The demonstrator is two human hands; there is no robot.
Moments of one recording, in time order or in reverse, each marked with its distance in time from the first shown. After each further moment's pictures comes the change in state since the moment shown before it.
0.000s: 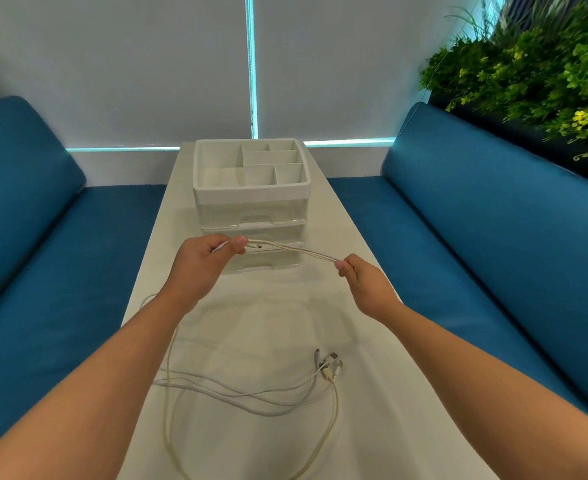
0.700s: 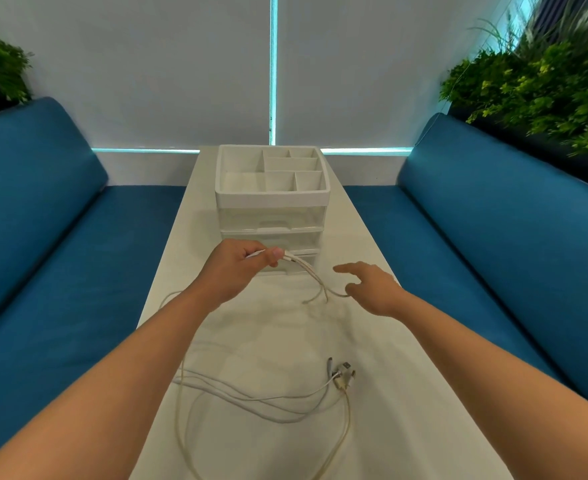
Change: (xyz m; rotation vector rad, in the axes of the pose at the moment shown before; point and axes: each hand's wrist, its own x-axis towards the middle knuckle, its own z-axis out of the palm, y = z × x) left_hand -0.004 0.015 0.003 0.100 -0.155 0.011; right_hand 0.012 -0.028 -0.012 -0.195 -0.288 -0.024
